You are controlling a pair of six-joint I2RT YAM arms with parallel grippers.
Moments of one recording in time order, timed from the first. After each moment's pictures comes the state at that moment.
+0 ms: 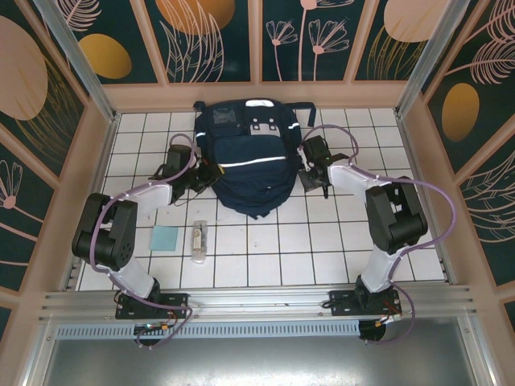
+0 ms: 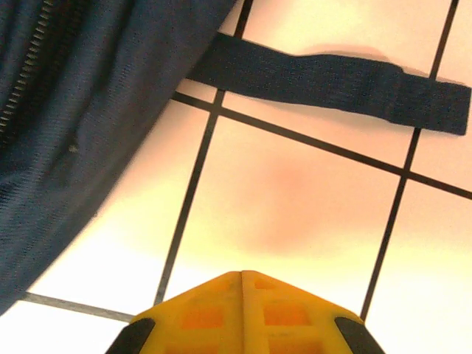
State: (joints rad) left arm -0.26 1.66 0.87 0.08 0.46 -0.91; right arm 0.41 1.78 1.15 -0.48 0.17 -0.04
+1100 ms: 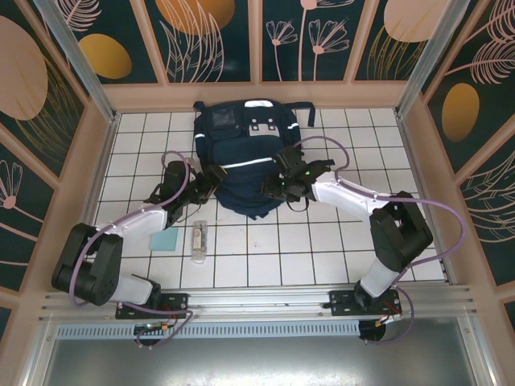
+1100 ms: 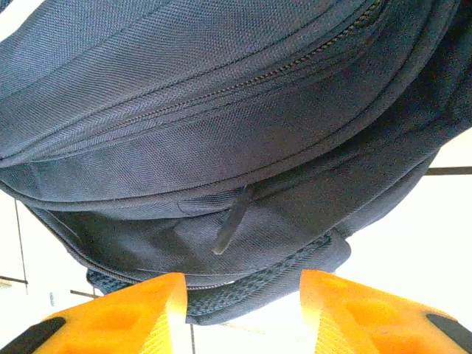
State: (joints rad) left arm -0.36 1.42 0.64 0.23 0.30 -1.16; right arm 0.68 1.65 1.14 -0.47 -0.08 0.78
